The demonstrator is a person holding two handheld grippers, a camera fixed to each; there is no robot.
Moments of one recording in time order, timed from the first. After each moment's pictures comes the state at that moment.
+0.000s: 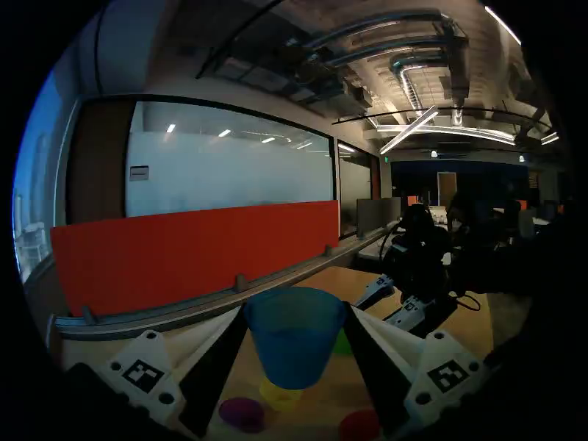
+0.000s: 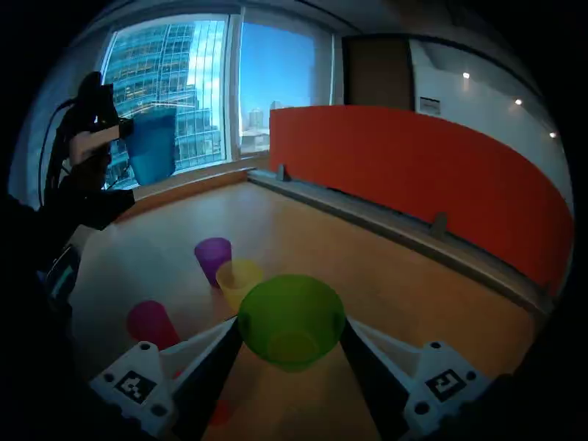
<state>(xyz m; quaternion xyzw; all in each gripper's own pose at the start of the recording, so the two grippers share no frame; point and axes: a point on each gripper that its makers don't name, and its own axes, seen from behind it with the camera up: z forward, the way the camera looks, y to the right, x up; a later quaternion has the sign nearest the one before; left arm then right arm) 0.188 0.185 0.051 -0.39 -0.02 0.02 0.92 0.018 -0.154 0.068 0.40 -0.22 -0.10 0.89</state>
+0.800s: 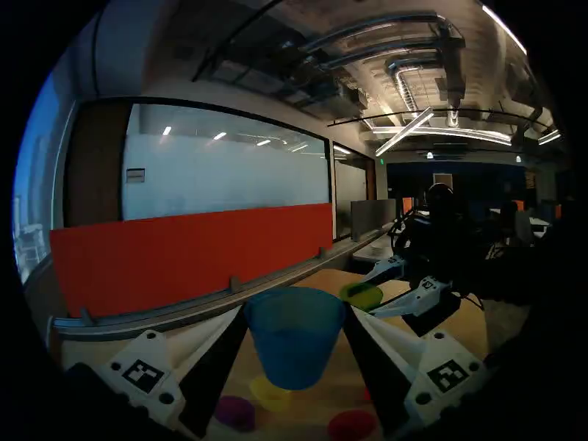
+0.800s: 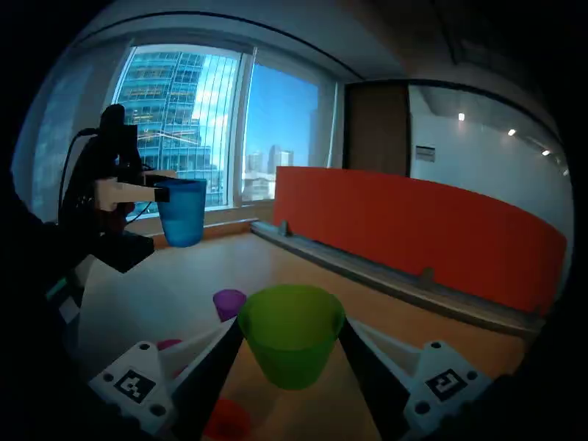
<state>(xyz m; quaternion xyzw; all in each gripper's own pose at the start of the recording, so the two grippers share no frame) 0.195 0.192 0.032 -0.40 -0.02 0.02 0.92 0.097 -0.167 0.039 0.40 -0.10 -0.08 0.91</state>
